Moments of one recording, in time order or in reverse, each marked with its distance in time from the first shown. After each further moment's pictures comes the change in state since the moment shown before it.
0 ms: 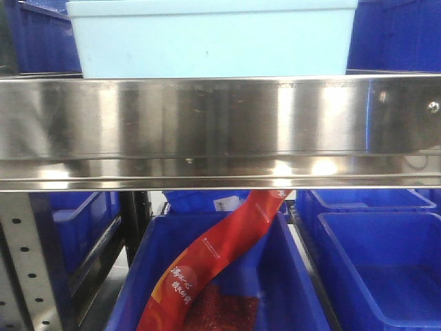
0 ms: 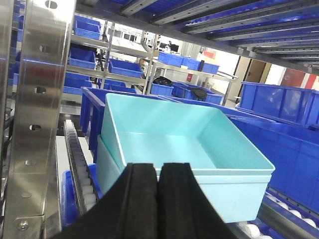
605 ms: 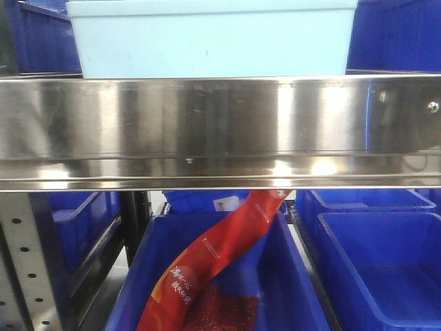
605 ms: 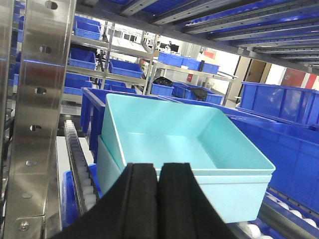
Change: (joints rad) left arm 0.000 0.000 0.000 0.002 0.000 0.000; right arm 0.000 0.000 0.000 0.034 0.002 -0.023
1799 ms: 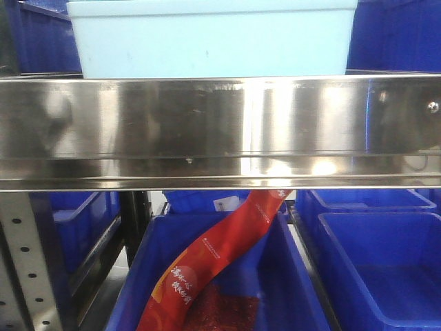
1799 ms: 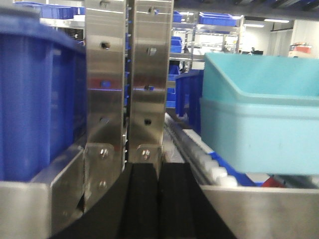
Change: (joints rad) left arm 0.326 -0.303 0.574 -0.126 -0.294 0.290; right arm 0.000 0.000 0.000 0.002 0.000 -0.002
